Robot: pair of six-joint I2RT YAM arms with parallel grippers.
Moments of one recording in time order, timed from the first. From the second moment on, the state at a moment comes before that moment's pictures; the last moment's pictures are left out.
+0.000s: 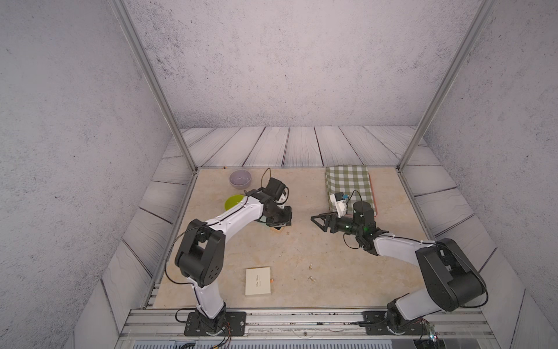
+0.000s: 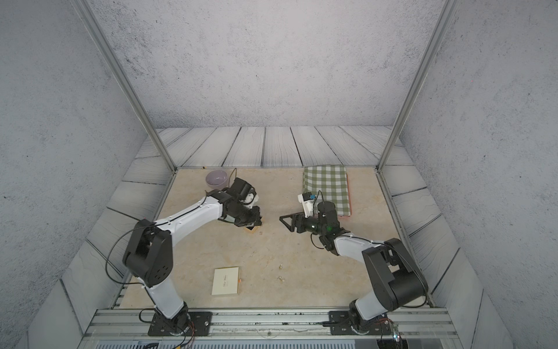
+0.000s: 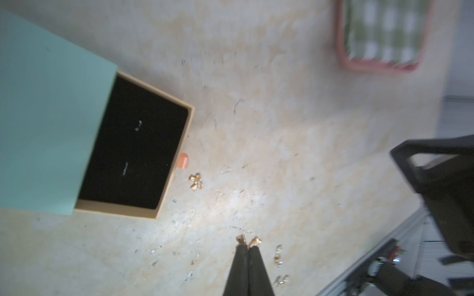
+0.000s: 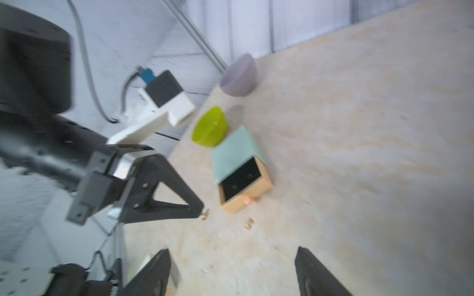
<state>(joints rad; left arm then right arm) -0.50 1.73 1.31 -0.66 0.45 -0.52 0.40 1.54 0.65 0.60 -0.72 0.55</state>
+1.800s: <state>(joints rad) -0.33 1.62 0.98 0.52 0.99 -1.31 0.45 1.93 1.01 1.27 -1.02 1.55</state>
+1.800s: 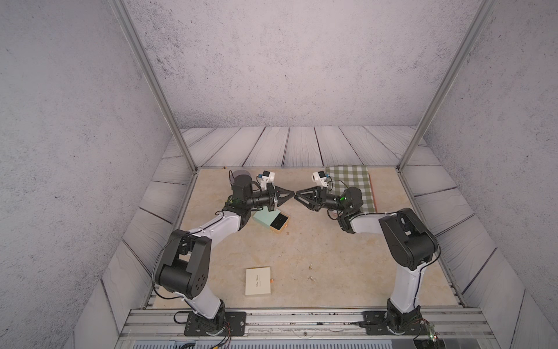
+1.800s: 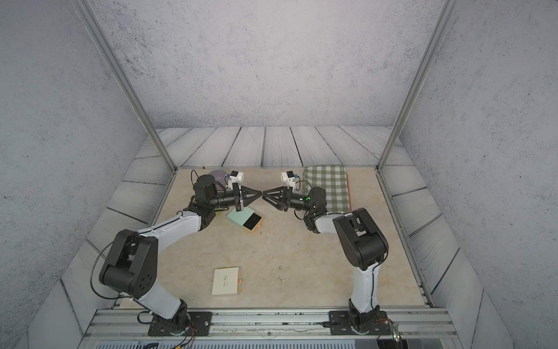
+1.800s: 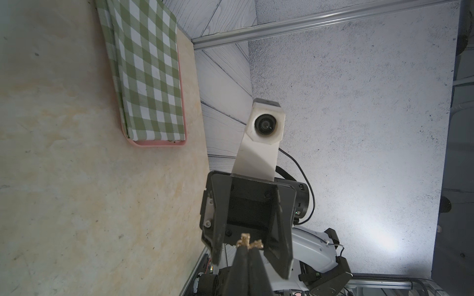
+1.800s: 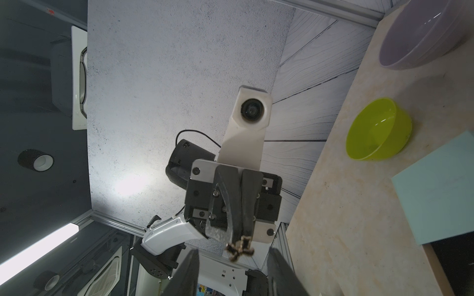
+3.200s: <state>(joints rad) -0.33 1.61 0.98 0.42 0.98 -1.21 0.45 1.93 1.01 1.21 -1.02 1.52</state>
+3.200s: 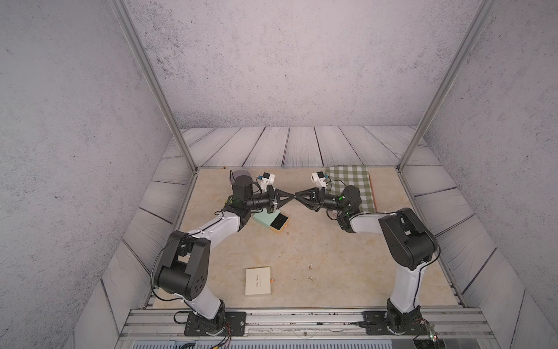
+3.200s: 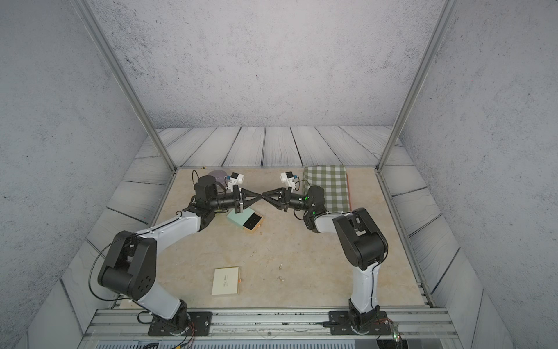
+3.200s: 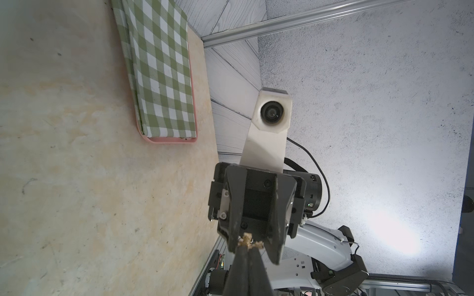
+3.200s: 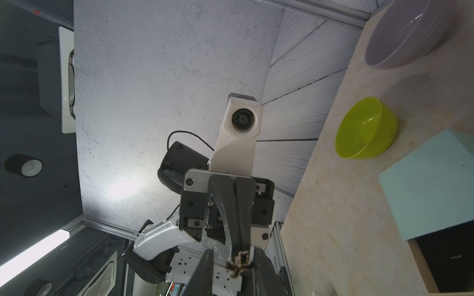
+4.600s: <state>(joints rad) -0.33 1.61 0.97 0.39 0.97 -1.19 0.46 1.92 1.00 1.13 -1.01 1.49</state>
